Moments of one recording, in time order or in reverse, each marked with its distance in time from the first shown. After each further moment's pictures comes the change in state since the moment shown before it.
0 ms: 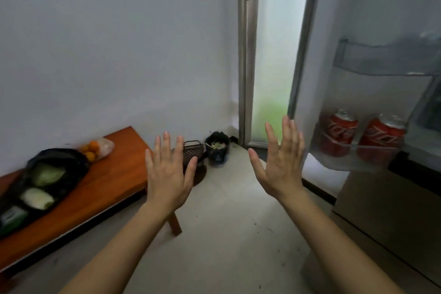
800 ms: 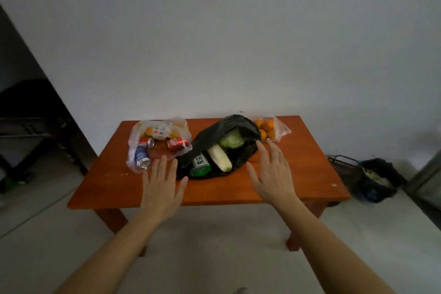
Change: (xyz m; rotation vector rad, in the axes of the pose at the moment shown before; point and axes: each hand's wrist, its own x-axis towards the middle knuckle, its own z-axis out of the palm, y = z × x) left_hand -0.152 -0.585 -0.101 0.245 -0.165 -0.709; right_hand -0.017 -0.570 0.323 0.423 -0.571 -0.438
